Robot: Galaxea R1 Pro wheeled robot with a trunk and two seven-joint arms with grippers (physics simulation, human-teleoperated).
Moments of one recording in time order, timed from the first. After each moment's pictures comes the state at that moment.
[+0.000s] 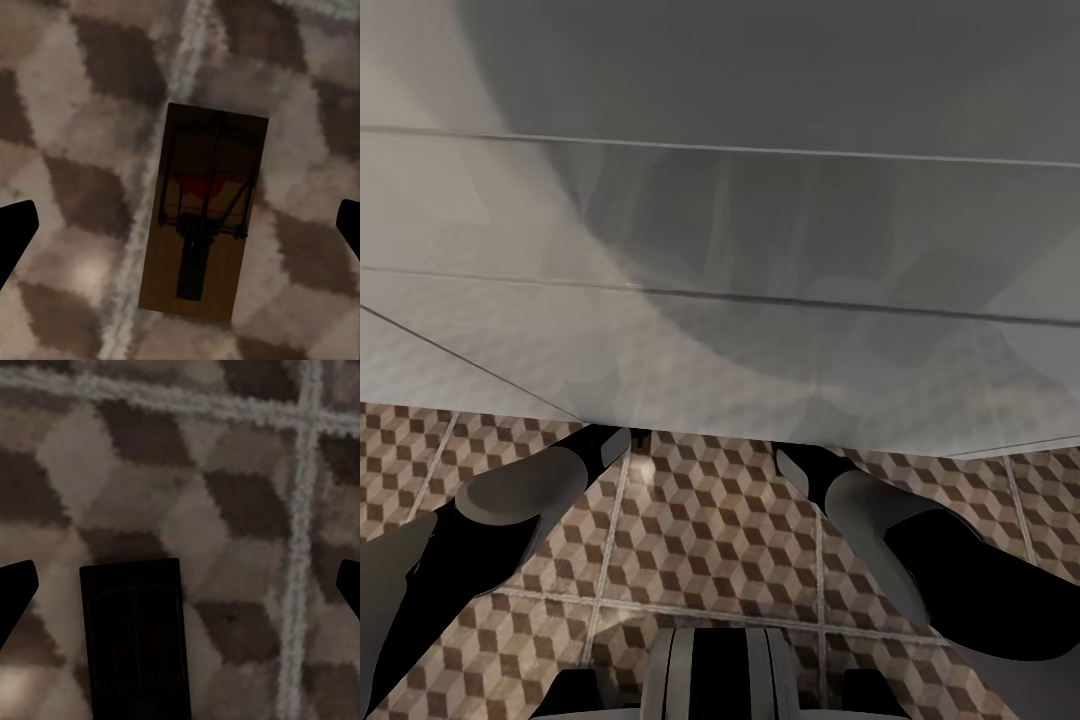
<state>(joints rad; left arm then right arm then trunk) -1.29 -0.09 -2.03 0.04 2.18 0.15 0.15 -1.20 0.17 0.32 -0.09 -0.28 0.07 -0.36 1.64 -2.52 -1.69</state>
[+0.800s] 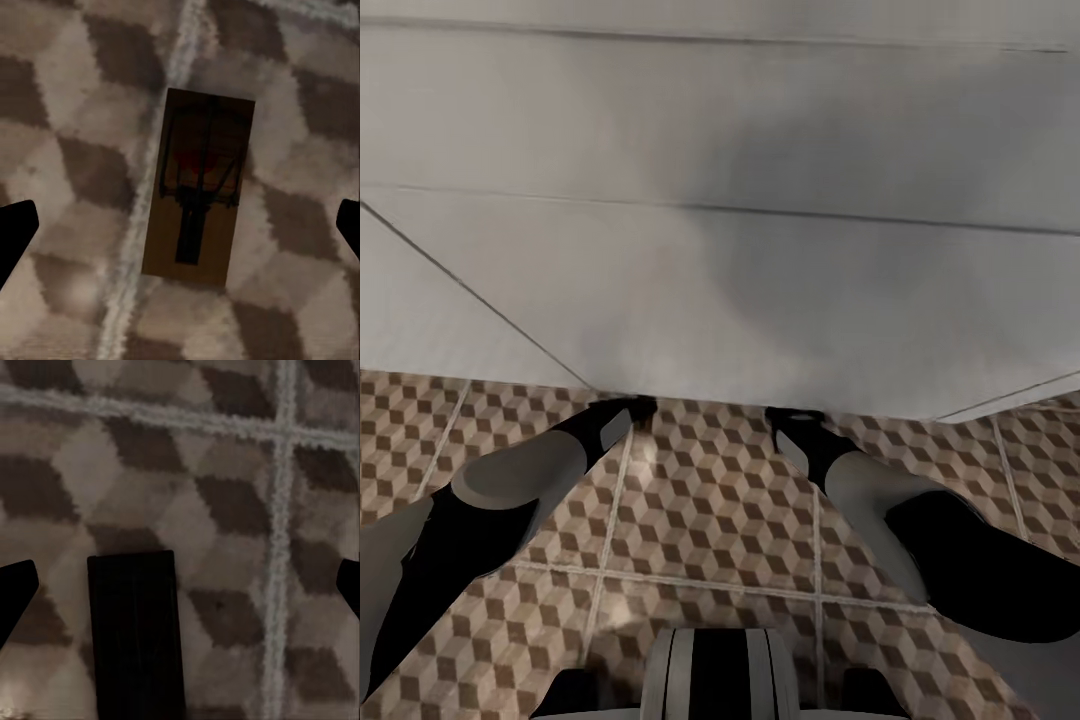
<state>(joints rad) -1.34 -0.09 -2.03 0.03 2.18 0.15 0.14 -1.26 0.17 0.33 -0.09 -0.28 0.07 -0.36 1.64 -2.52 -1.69</state>
